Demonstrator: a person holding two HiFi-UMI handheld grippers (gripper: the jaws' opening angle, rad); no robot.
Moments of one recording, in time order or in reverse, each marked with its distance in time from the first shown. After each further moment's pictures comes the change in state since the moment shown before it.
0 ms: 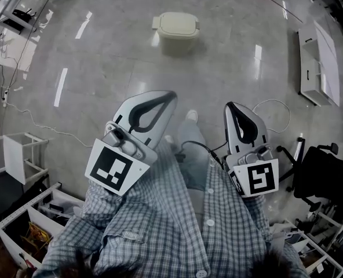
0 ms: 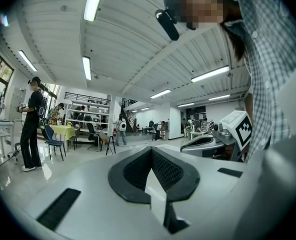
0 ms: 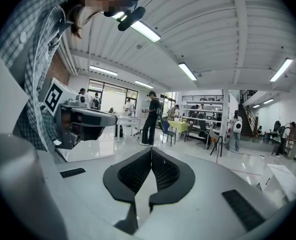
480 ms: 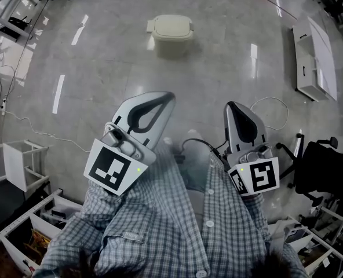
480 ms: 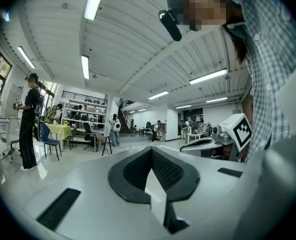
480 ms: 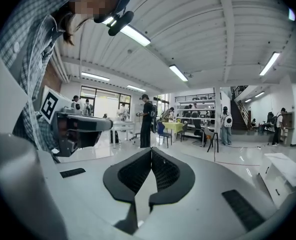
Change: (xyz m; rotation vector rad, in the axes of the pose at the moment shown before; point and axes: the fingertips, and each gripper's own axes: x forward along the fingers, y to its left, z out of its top) left arm -0.001 -0.003 0.004 -0.013 -0.013 -0.033; right arm -0.009 -0.008 0.002 0.088 -0.041 -0.055
